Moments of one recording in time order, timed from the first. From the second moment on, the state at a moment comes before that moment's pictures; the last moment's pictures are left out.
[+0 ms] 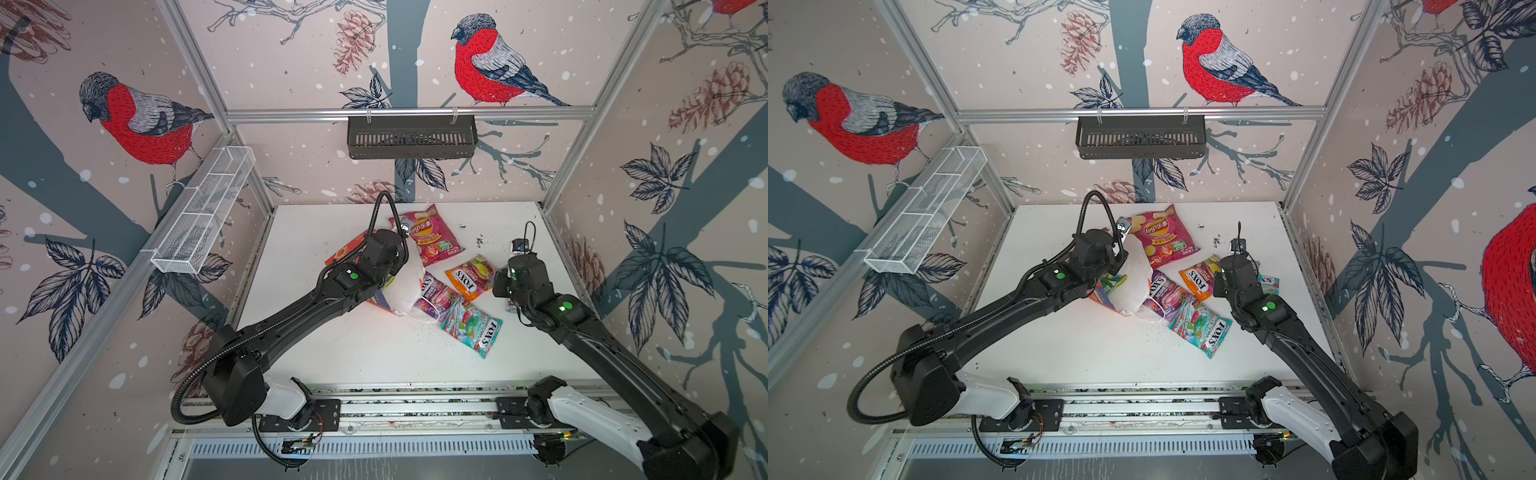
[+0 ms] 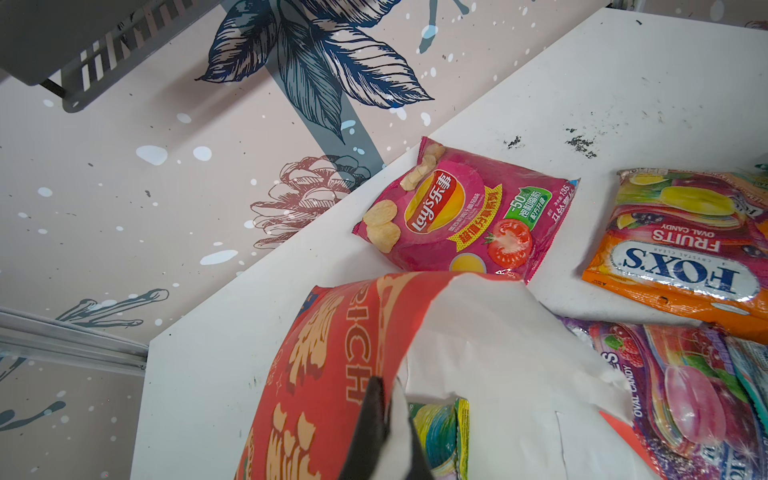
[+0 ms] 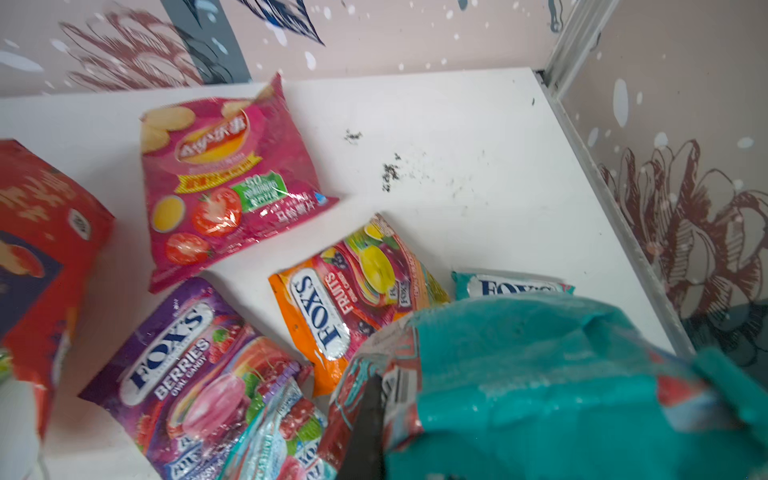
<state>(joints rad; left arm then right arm) -0.75 1.41 1.17 -0.23 -0.42 0.21 0.47 0.98 0.84 -0.57 0.38 0.32</state>
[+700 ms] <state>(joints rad) -0.75 1.36 1.12 -0.22 -0.39 0.24 0.46 1.34 0.93 -0.73 0.24 0.37</state>
